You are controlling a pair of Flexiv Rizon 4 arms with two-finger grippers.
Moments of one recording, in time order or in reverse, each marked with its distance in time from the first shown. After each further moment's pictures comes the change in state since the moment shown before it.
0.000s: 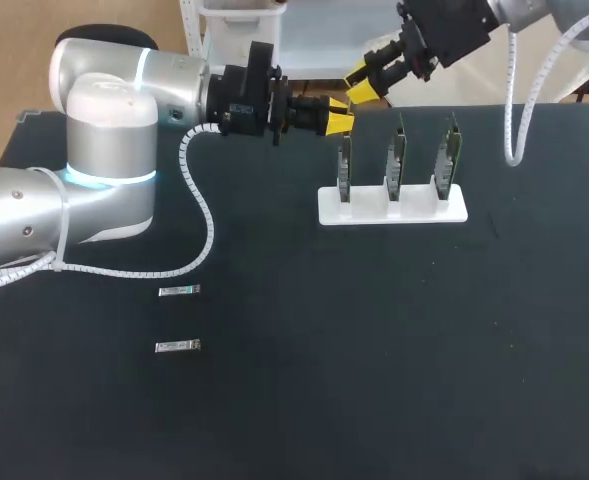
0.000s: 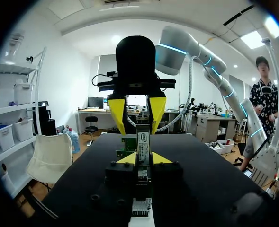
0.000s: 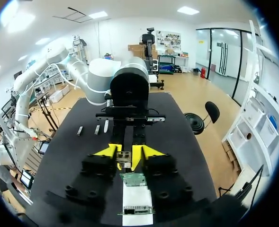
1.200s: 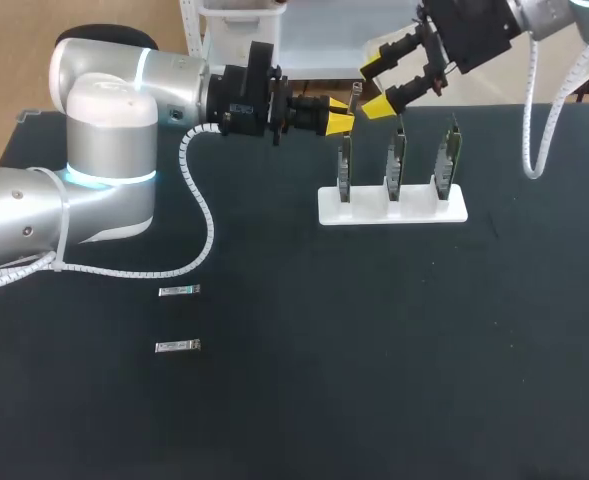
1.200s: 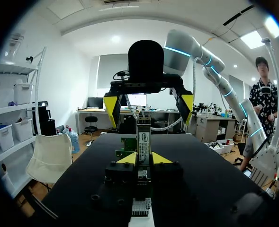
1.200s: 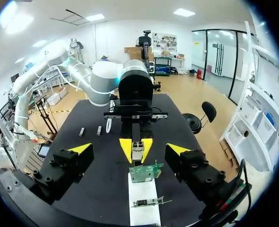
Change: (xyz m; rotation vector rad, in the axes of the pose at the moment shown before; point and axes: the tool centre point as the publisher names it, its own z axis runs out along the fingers) left arm 0.000 0.000 0.000 0.001 0.000 0.000; right arm 0.006 0.016 -0.015 0.036 -0.027 0.019
